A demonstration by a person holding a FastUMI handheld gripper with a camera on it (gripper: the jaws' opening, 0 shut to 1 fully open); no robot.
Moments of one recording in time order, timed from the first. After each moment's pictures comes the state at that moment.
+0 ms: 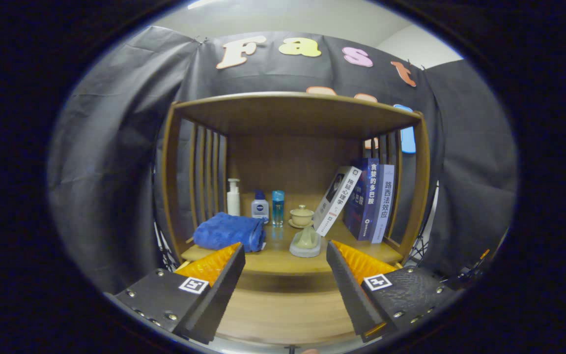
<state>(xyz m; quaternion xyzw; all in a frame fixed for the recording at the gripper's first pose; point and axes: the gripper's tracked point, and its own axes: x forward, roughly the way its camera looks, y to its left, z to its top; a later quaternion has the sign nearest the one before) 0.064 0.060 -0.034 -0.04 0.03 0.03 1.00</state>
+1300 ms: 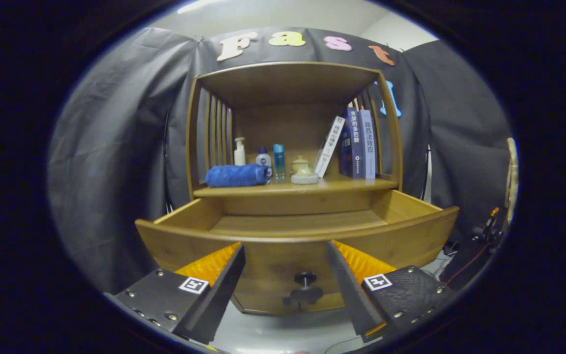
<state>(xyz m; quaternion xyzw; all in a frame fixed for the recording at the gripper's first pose) -0.030 0.025 -0.213 -0.02 0.08 0.01 1.00</state>
